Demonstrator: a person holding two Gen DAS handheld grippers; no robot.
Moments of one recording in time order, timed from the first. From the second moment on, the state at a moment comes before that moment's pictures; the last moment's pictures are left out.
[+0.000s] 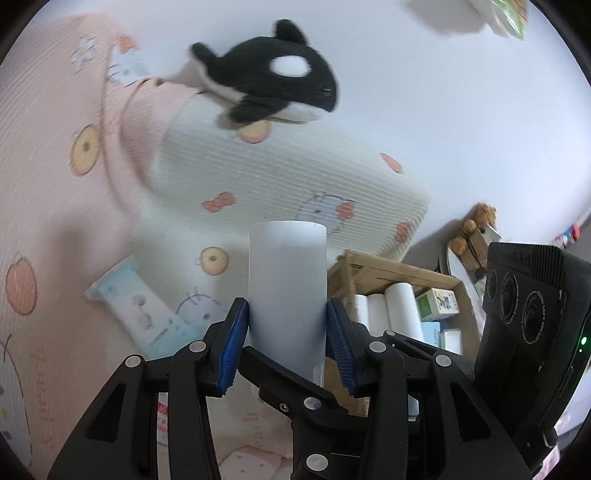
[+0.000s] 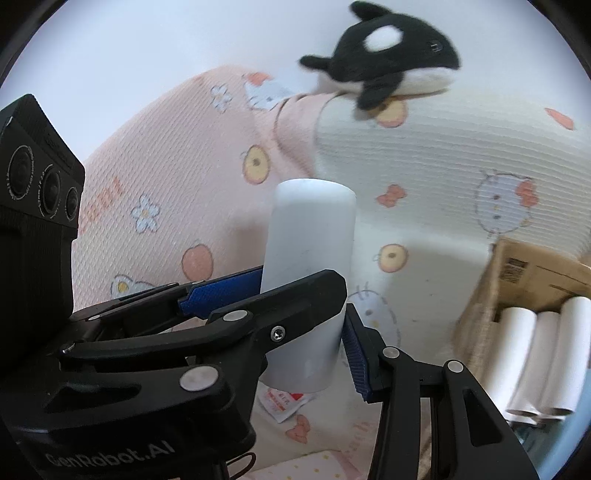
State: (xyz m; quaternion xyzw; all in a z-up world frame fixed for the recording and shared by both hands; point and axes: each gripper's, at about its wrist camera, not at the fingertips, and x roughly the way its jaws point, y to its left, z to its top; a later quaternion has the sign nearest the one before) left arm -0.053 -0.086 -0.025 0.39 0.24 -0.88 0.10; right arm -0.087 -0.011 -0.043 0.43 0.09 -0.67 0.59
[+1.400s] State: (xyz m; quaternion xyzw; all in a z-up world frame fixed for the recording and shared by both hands) left arm -0.149 0.033 -0.037 0.43 0.15 -0.89 -0.04; right arm -0.193 0.081 -0.041 0.46 0.07 -0.73 0.50
